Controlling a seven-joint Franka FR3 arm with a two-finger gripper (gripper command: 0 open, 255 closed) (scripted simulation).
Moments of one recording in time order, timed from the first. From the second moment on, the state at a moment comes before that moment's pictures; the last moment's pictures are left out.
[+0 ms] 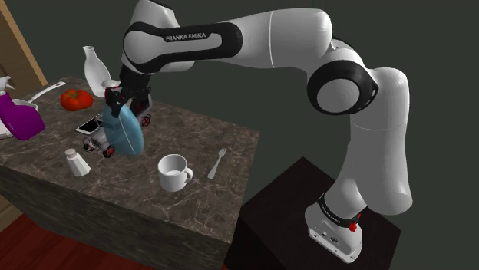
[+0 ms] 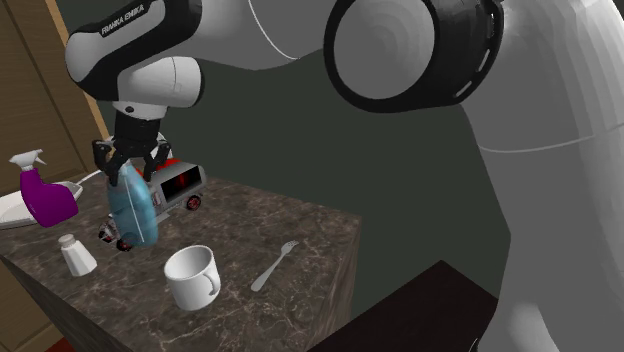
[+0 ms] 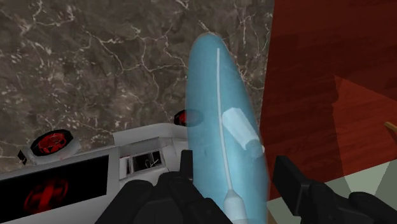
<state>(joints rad) 0.62 0.54 -0.10 -1.38 0.37 2.22 -0.02</state>
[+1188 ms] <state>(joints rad) 0.61 0.59 -0.08 -1.48 0.41 2.36 -0.08</state>
